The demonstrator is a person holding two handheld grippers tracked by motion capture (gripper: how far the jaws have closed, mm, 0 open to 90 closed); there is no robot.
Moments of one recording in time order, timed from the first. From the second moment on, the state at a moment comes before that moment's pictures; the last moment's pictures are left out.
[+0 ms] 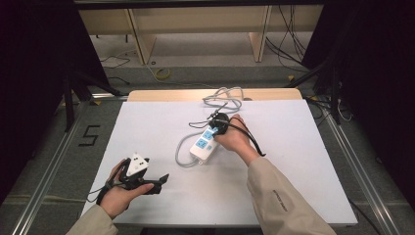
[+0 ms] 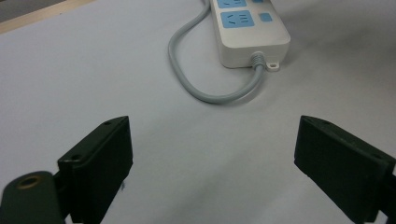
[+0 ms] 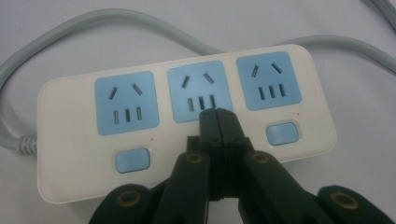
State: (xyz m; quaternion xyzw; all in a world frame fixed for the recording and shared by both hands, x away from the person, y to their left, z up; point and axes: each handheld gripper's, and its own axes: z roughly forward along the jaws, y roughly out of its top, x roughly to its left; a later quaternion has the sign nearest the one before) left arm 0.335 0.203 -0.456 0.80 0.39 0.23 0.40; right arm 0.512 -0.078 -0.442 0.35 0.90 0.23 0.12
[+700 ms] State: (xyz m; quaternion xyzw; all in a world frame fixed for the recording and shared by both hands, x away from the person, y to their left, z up) left arm 0.336 0.203 -0.456 0.80 0.39 0.23 0.40; right arm 0.513 -0.075 -0.441 0.35 0.90 0.22 0.12
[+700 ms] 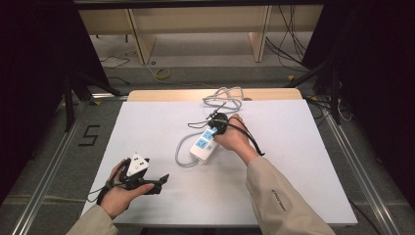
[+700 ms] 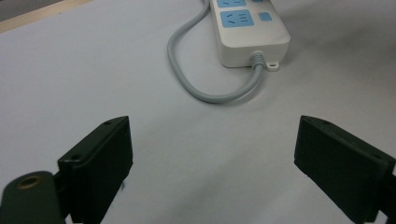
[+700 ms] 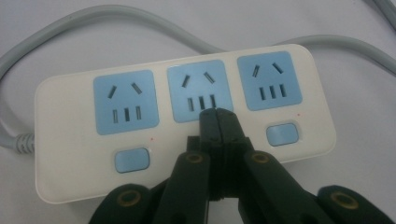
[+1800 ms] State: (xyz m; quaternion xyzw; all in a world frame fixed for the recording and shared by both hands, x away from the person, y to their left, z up) left arm 0.336 0.203 -0.457 0.80 0.39 0.23 0.40; right arm 0.512 -0.074 -0.442 0.35 0.90 0.22 0.13
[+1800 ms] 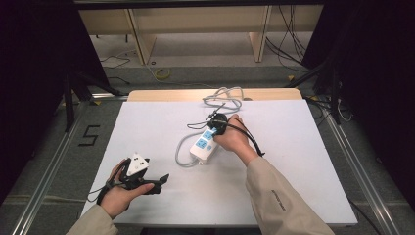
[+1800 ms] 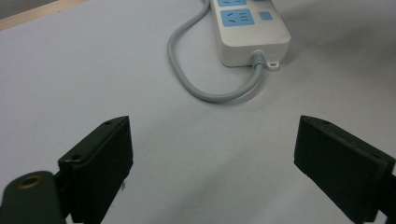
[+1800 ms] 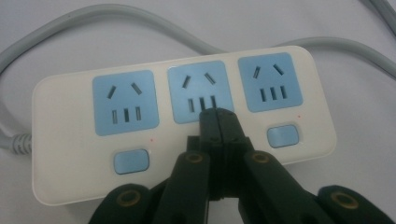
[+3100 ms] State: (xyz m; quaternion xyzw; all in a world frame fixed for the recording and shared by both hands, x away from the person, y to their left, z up) left arm 0.336 0.203 -0.457 0.80 0.40 0.23 0.40; right arm 0.507 -0.086 -0.435 0.36 0.89 0.25 0.13
